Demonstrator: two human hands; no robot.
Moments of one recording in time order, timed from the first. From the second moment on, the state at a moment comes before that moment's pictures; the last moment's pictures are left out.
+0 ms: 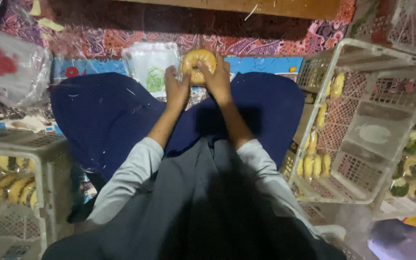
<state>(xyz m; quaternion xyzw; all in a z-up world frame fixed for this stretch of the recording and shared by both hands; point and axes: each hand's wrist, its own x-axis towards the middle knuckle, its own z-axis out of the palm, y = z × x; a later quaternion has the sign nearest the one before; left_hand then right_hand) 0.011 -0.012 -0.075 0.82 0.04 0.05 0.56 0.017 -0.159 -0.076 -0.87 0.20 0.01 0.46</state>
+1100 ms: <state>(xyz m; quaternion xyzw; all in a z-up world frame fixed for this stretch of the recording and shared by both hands) 0.114 0.153 -0.138 0.95 -0.17 0.04 0.25 -0.307 -0.475 -0.027 -0.95 0.29 0.00 0.11</state>
